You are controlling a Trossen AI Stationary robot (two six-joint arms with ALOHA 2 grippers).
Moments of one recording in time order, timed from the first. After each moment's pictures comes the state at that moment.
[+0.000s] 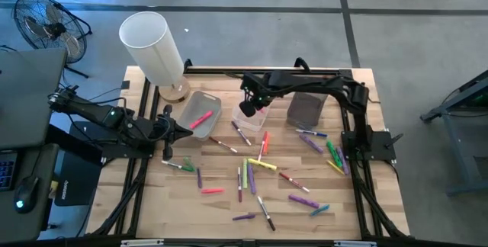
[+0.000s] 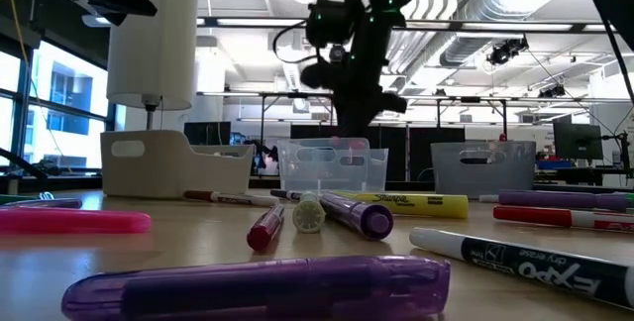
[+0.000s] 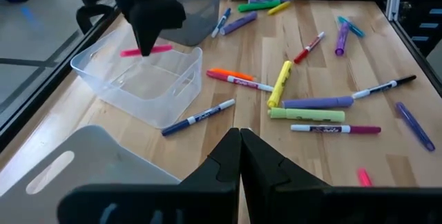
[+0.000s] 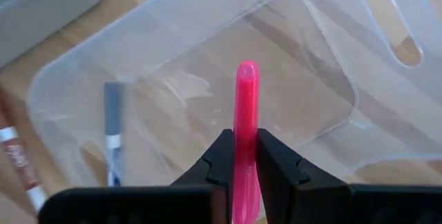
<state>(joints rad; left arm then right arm) -0.39 0.58 0.63 -0.53 -0.48 -0.22 -0.32 2.01 1.64 -0.88 0.07 0.60</state>
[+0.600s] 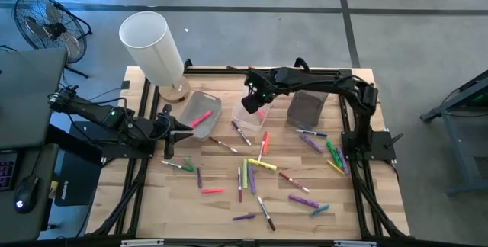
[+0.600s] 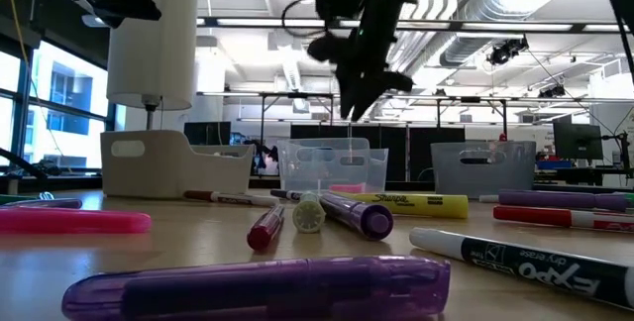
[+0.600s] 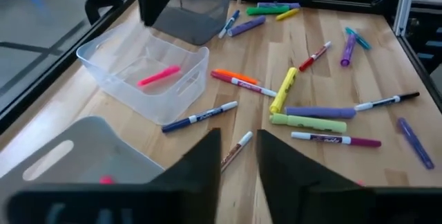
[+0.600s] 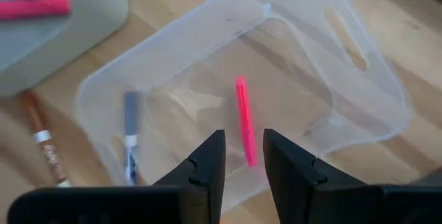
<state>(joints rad) -0.39 0.58 0.63 -0.52 -0.51 -0.30 -0.30 1.89 1.64 -0.91 0.10 0.63</state>
